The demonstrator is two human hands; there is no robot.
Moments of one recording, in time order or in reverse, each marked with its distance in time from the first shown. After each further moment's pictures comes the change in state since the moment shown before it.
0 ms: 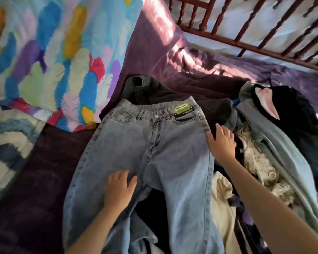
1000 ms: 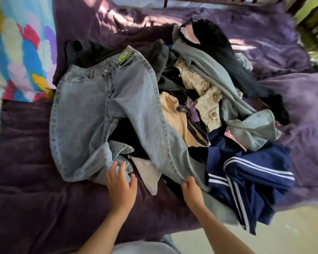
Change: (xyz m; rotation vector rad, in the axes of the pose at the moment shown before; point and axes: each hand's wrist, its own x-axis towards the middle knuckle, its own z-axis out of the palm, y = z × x) left_hand -0.227 -0.026 0.076 -0.211 0.158 0.363; right_hand -0.405 0.125 0.107 0.446 -0.172 0.553
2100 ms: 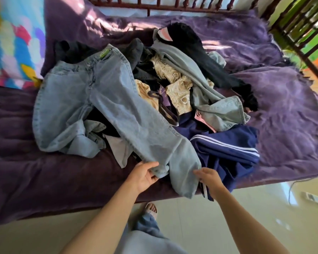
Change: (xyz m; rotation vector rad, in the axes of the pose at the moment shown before) left_hand -0.101 0.134 0.067 -1.300 -0.631 -0.852; right_hand -0.008 0.152 -0.132 0.598 -0.207 0.036
